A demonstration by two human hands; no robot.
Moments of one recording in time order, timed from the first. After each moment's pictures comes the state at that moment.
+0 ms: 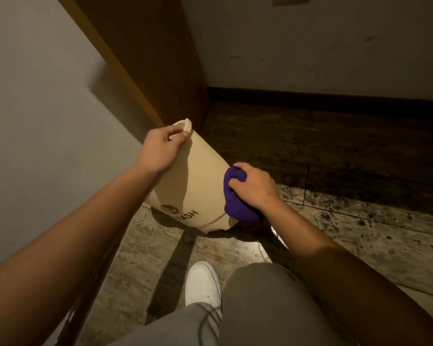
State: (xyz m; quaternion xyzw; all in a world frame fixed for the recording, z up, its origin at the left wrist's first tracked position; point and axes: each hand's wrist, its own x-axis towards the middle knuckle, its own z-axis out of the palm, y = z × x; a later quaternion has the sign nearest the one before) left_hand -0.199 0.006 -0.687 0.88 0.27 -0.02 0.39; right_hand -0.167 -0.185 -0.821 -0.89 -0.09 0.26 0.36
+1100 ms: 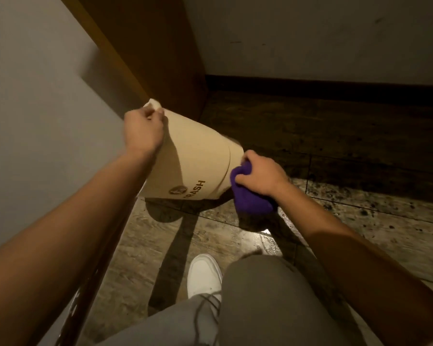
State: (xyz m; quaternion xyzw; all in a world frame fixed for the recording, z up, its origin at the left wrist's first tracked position) left_hand -0.179 0.035 -0.701 0.84 0.36 0.11 0.39; right_hand -0.145 -0.196 -0.839 -0.90 -0.16 0.27 0.30
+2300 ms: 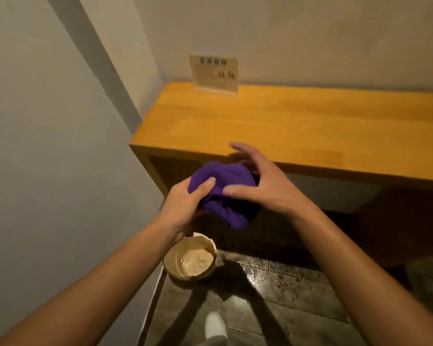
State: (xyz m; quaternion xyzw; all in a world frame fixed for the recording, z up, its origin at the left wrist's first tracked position) left_hand -0.191 -0.016 -0.143 0.63 0.19 -0.04 0.75; right_hand -0.119 -0.213 -0.131 -0.78 -0.24 0.15 0.55
